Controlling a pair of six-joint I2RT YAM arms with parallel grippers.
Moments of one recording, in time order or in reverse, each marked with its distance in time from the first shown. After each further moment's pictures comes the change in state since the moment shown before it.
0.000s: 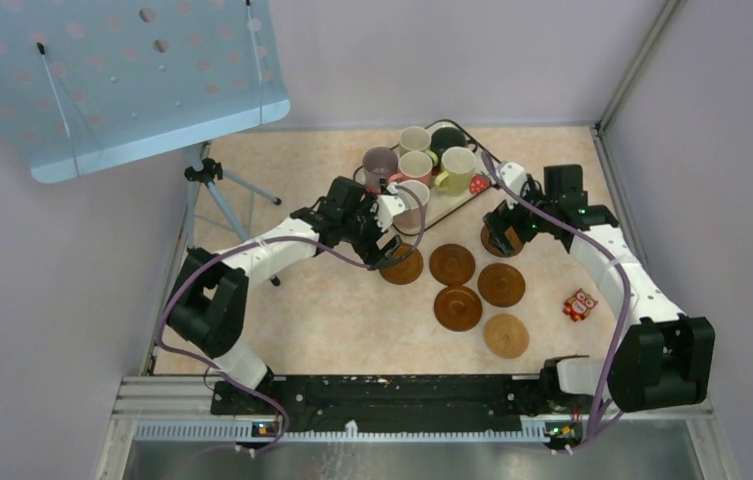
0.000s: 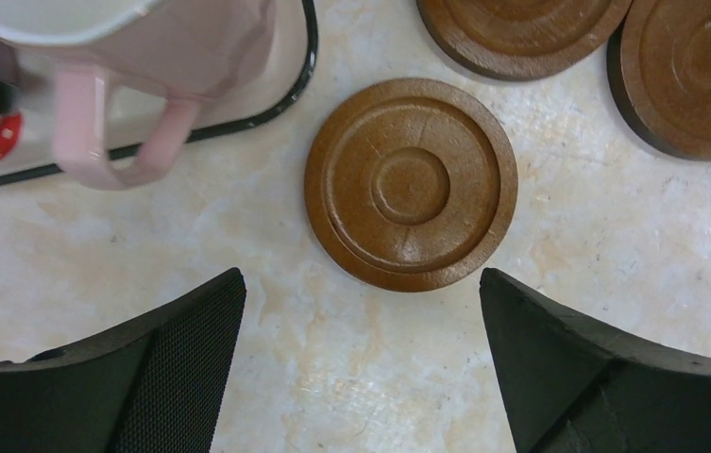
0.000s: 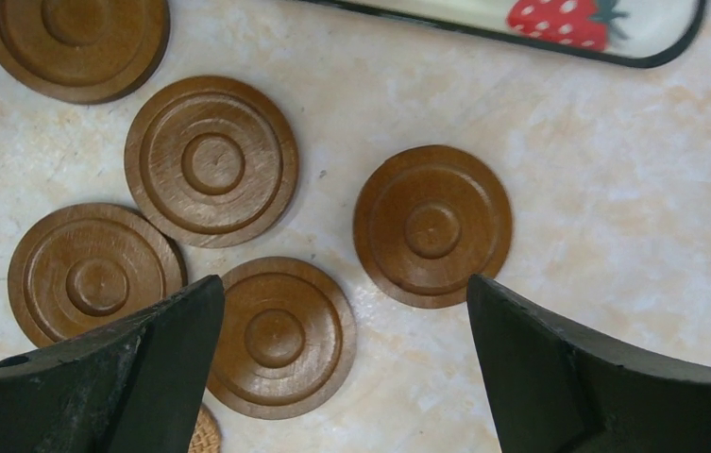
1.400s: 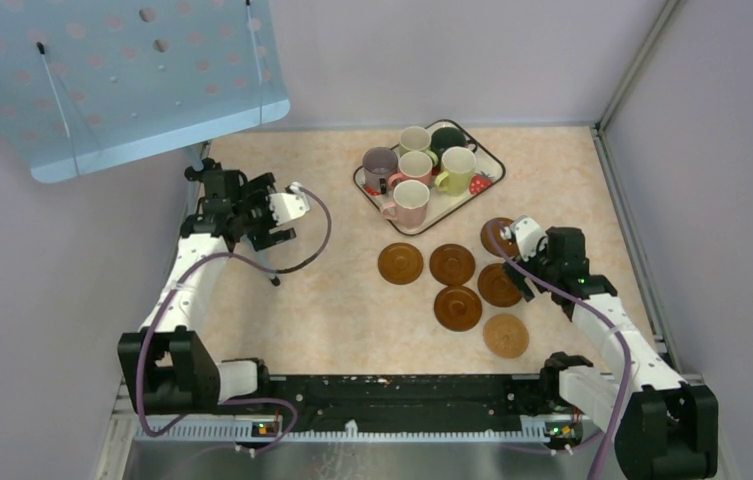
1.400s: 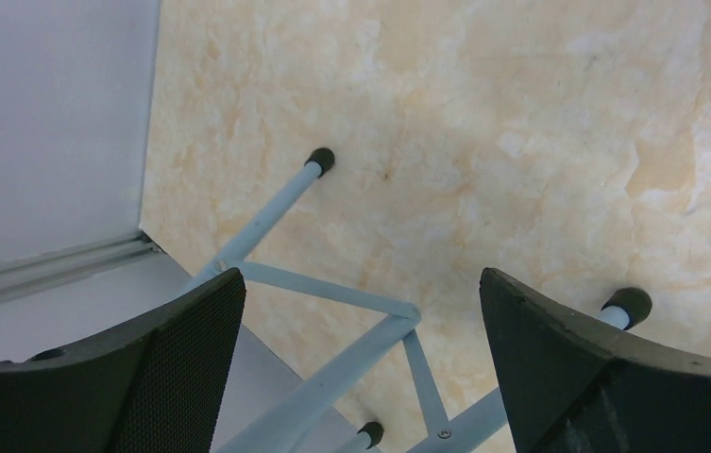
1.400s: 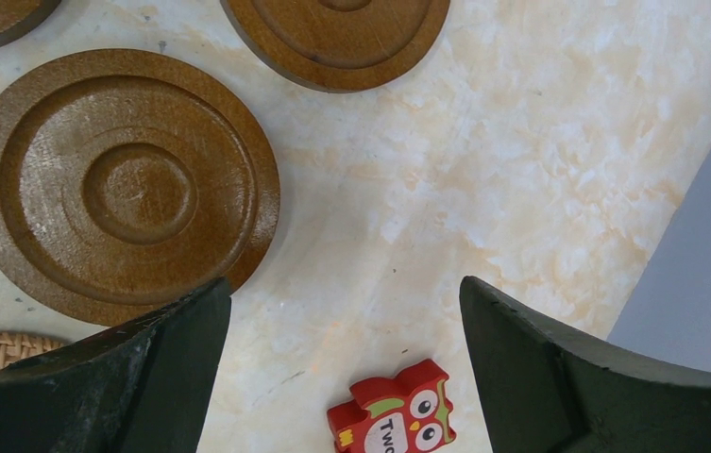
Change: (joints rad) left arm 0.607 -0.366 -0.103 -0.243 -0.013 0.813; right arm -0.013 -0.332 -0.523 0.226 0.419 -0.016
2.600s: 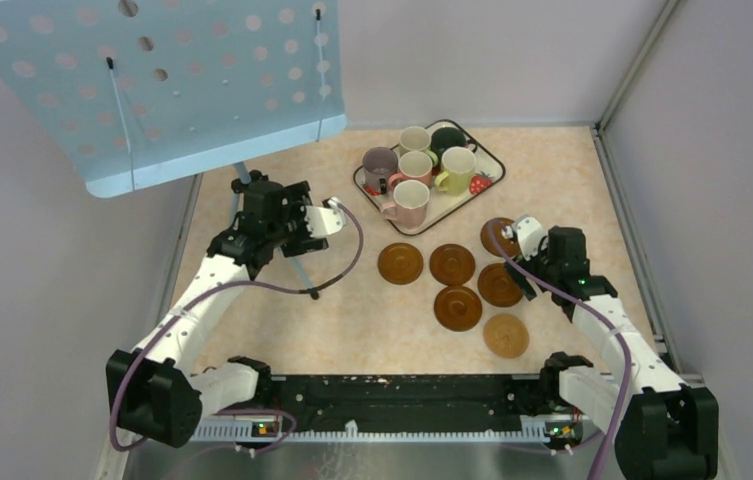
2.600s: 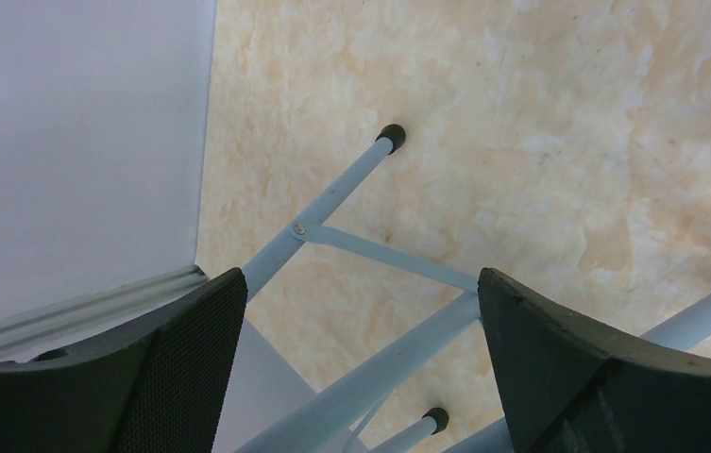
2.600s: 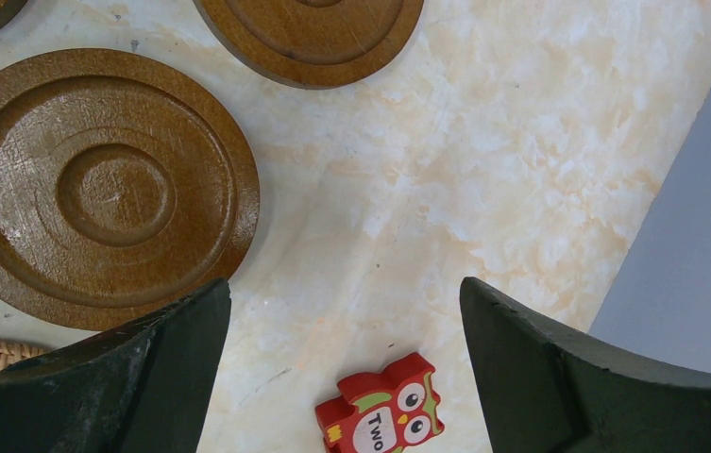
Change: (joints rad) left arm -0.359 -0.123 -0.080 0.108 -0.278 -0.166; right arm 0.000 -0.009 -0.002 0.008 0.038 0.000
